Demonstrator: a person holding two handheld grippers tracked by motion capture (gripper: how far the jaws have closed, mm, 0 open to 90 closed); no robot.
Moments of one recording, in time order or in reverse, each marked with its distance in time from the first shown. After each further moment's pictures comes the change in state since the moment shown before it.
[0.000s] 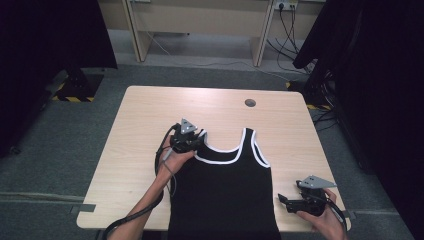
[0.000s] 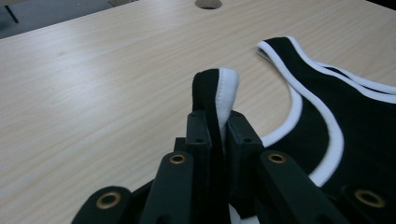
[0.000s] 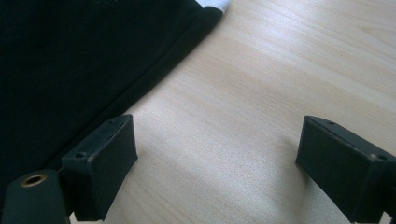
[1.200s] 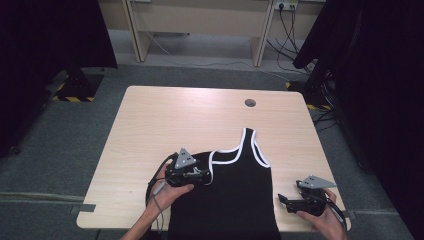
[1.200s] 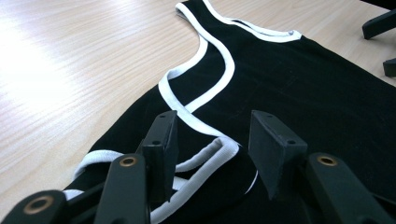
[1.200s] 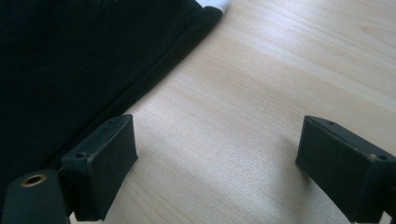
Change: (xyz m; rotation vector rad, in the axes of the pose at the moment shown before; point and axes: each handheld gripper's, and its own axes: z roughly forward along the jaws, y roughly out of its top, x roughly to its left) left arm -0.047 -0.047 -0.051 0.018 -0.130 0.045; right arm 0.000 0.000 0.000 0.000 0.000 0.000
